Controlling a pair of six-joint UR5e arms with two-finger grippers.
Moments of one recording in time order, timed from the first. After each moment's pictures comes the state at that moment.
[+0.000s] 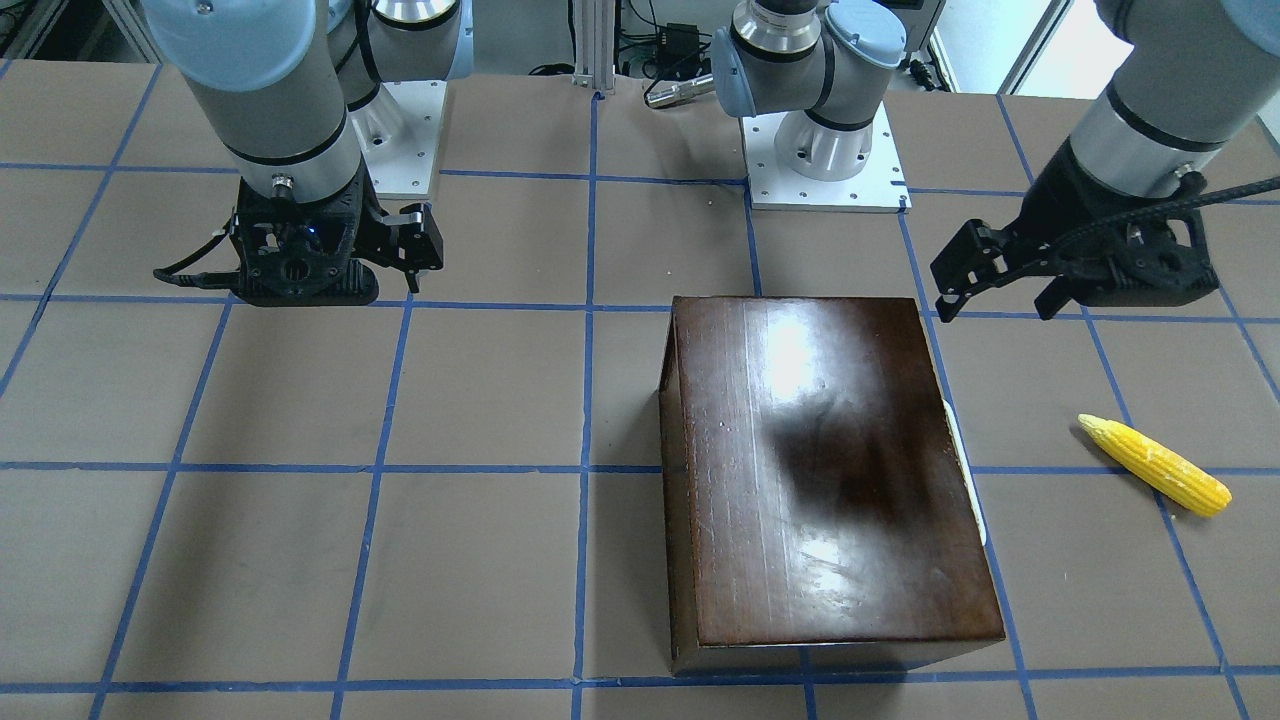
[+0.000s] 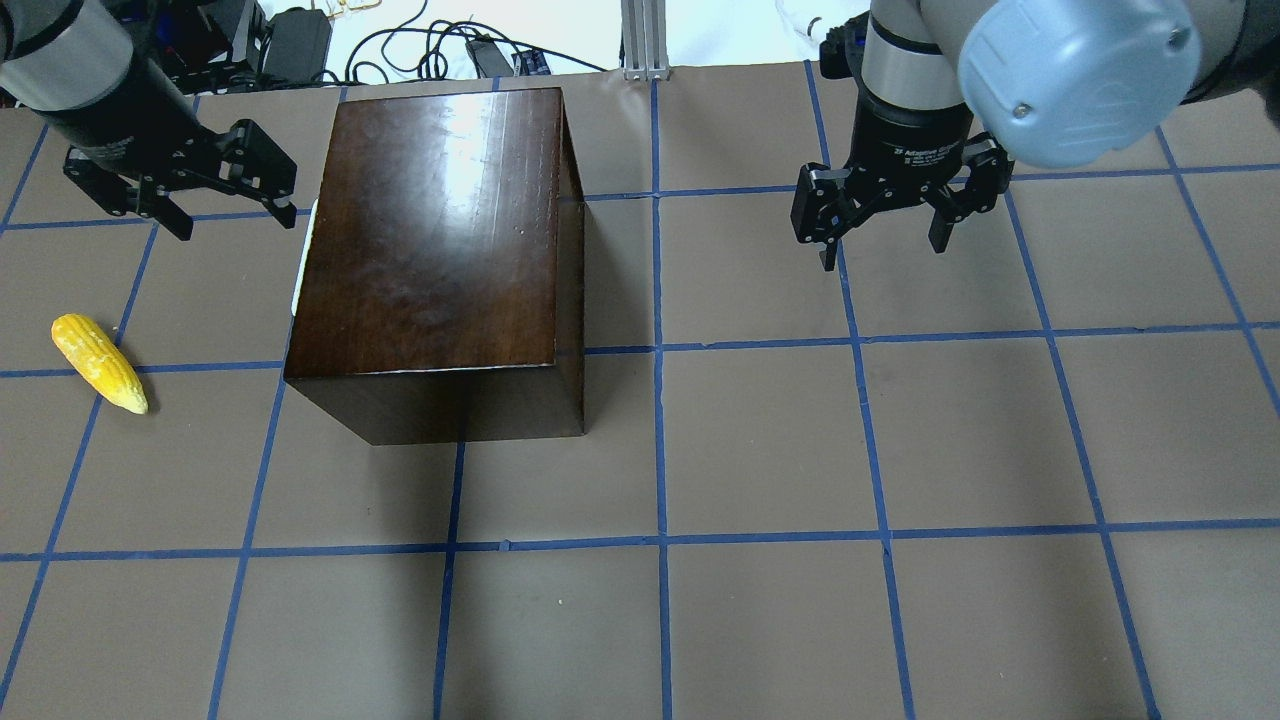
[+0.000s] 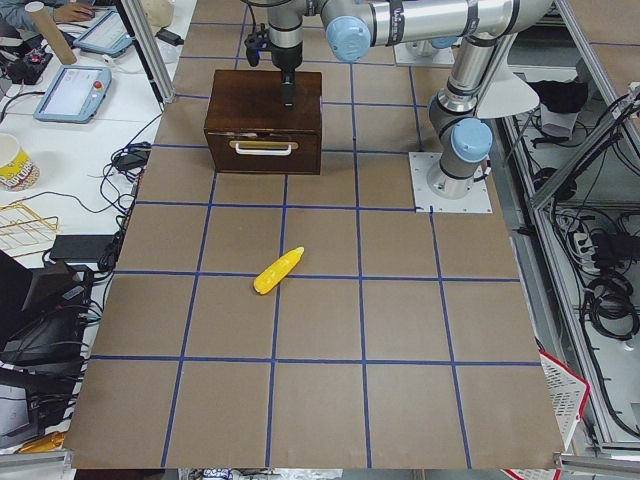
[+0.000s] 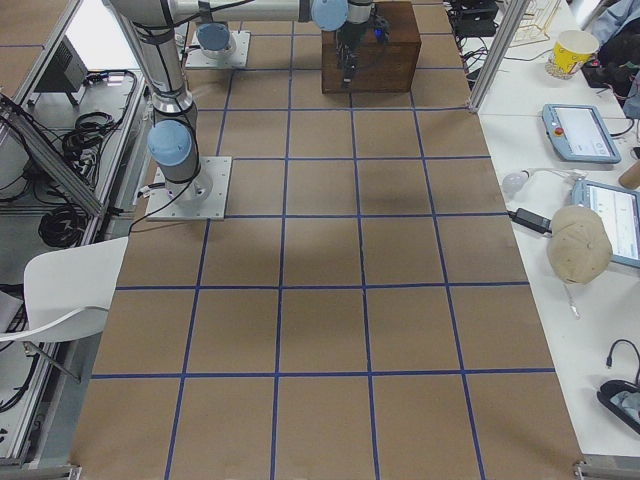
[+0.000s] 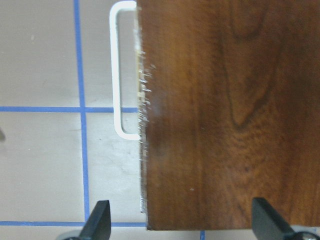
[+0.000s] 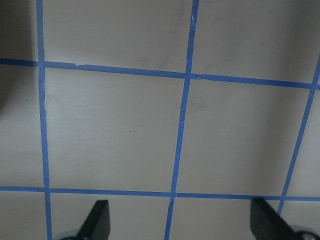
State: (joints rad) left arm -1.34 -1.62 -1.54 -1.52 1.54 0.18; right arm 1.69 -1.44 1.50 -1.50 -1.64 0.03
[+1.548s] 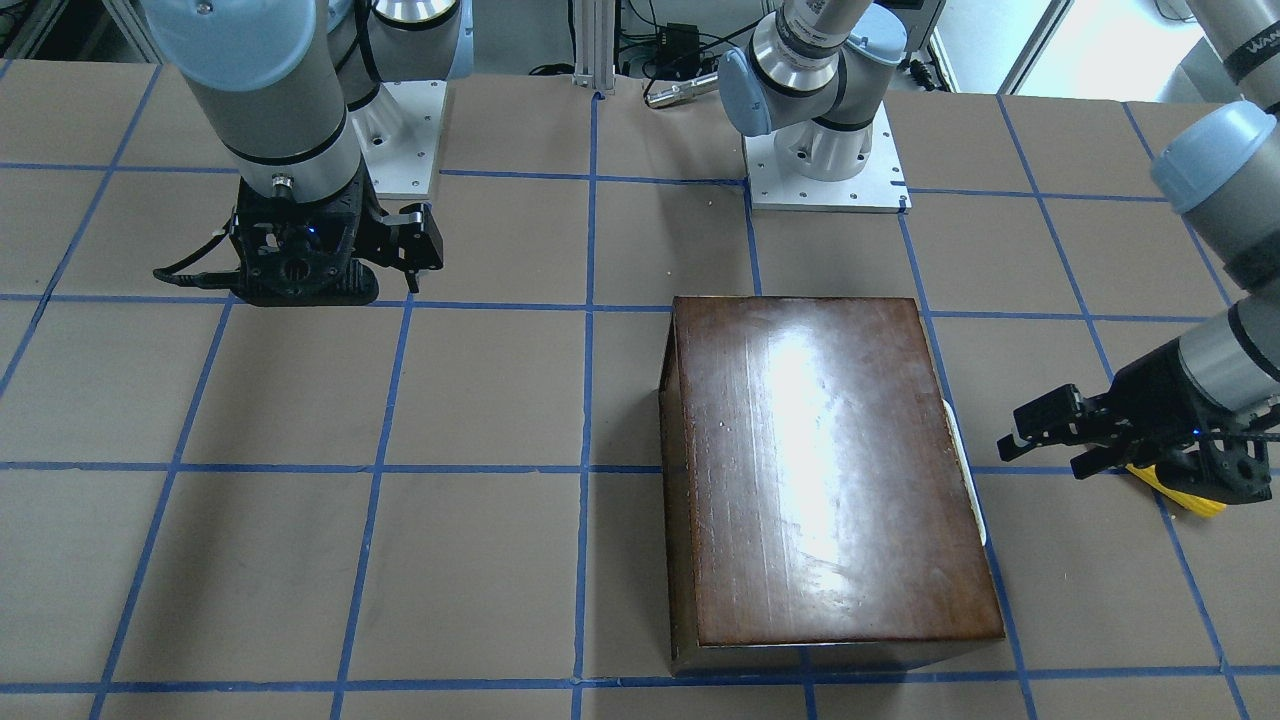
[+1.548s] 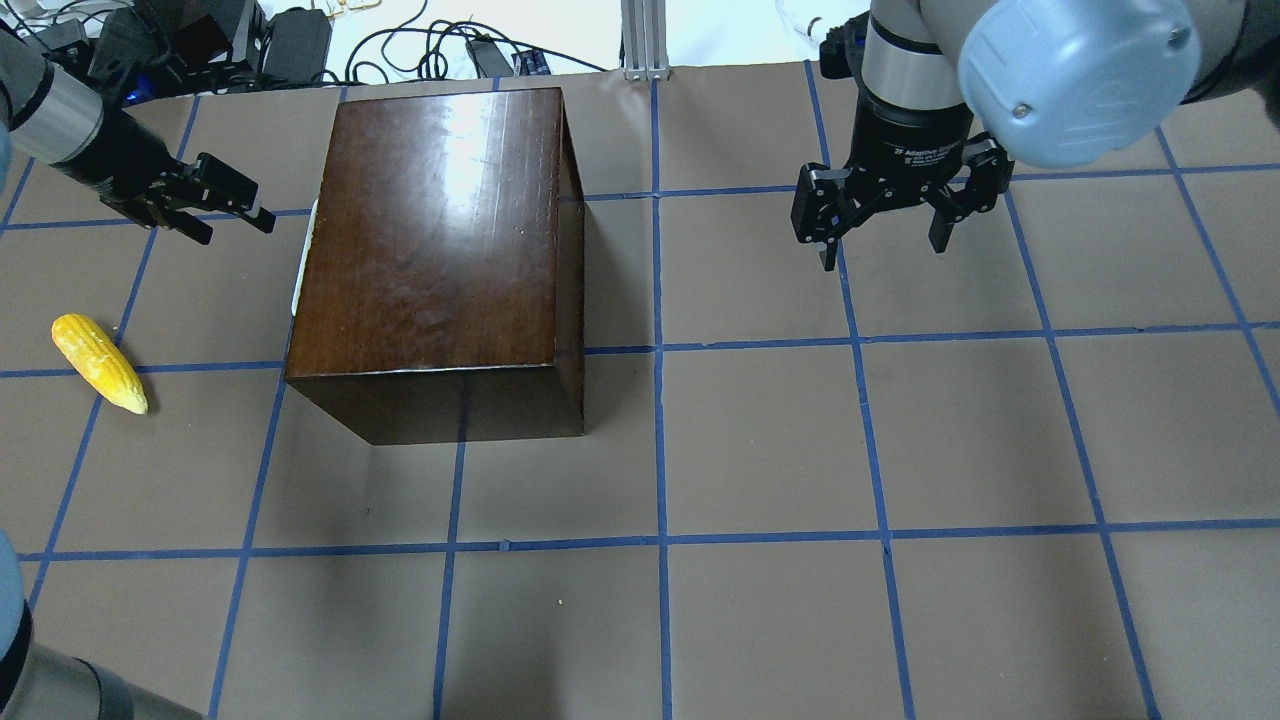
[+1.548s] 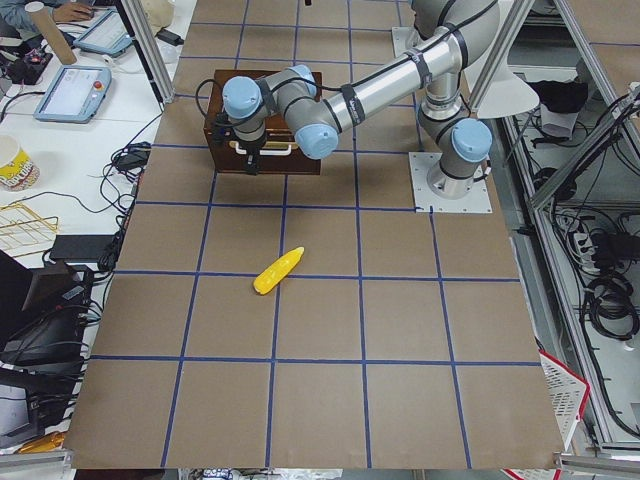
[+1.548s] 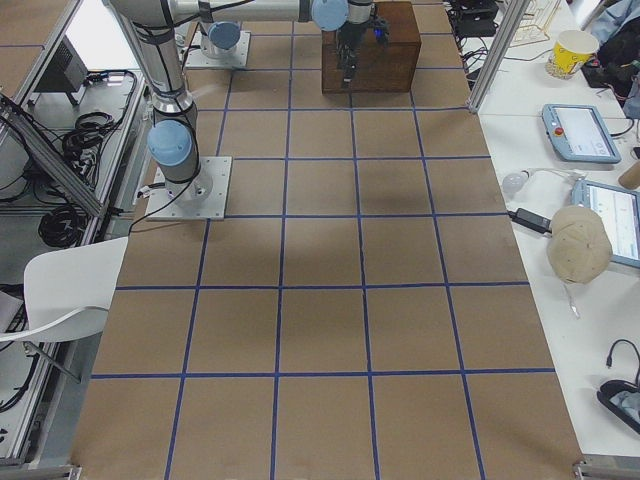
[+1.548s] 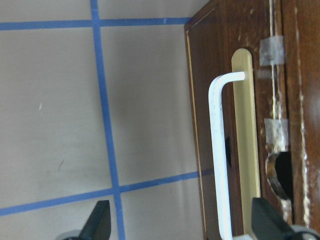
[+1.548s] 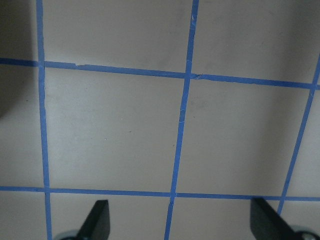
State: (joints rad) left arm -1.13 -1.91 -1.54 -1.36 1.28 0.55; right arm 1.69 -1.44 1.50 -1.50 -1.64 0.03
